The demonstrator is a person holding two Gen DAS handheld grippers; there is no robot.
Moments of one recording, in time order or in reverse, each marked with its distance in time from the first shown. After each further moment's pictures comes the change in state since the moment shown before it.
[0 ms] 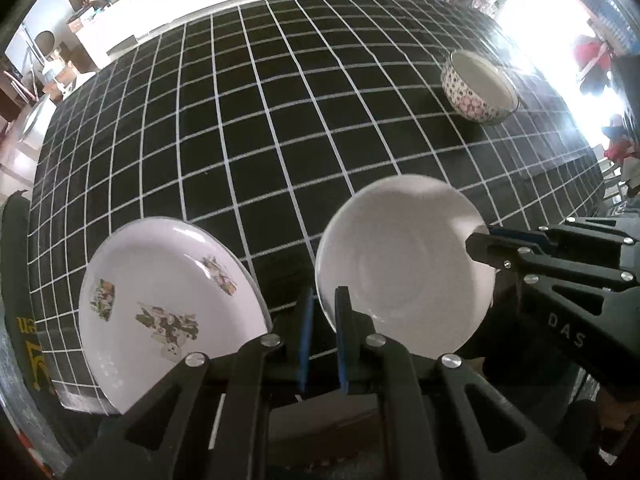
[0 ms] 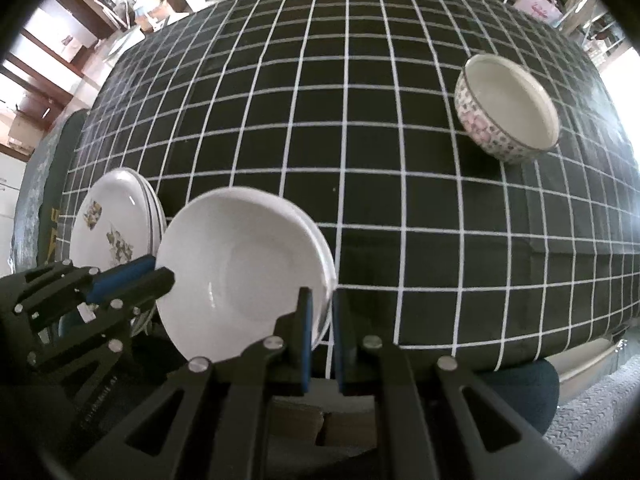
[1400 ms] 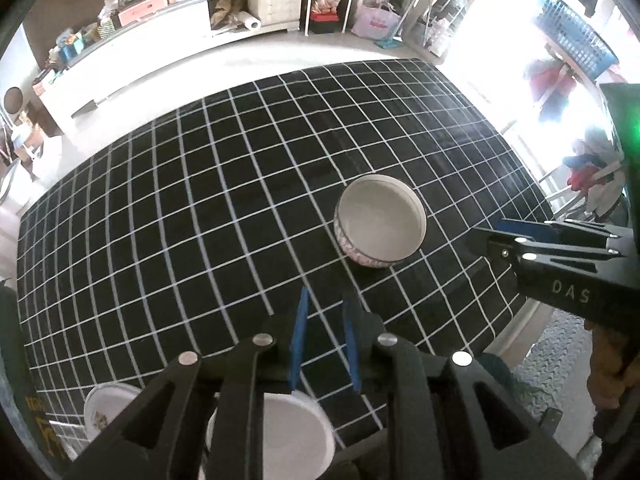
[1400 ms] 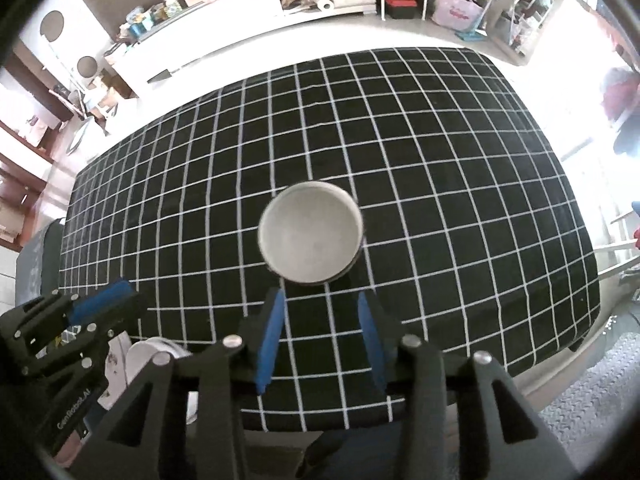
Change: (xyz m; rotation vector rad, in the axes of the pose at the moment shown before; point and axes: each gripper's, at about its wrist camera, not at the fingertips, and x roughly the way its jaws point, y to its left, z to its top) left arm -0.034 -0.109 0.145 0.104 -0.125 -0.094; right arm -0.082 -0.168 0.068 0.220 -0.137 -0.046
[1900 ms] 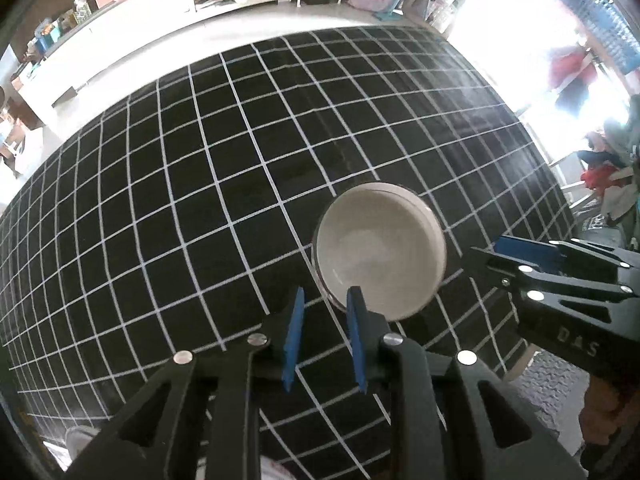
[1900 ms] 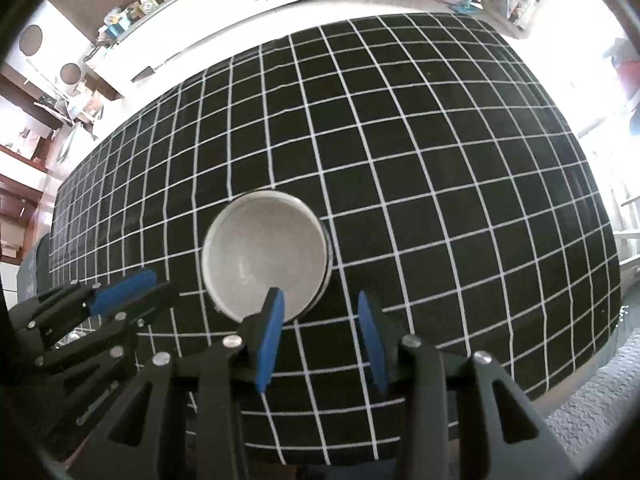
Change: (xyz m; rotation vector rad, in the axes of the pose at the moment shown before) left arm 0.093 -0.015 0.046 -0.002 0.098 -0.001; right arm 0.059 -0.037 0.029 0.047 0.071 0.026
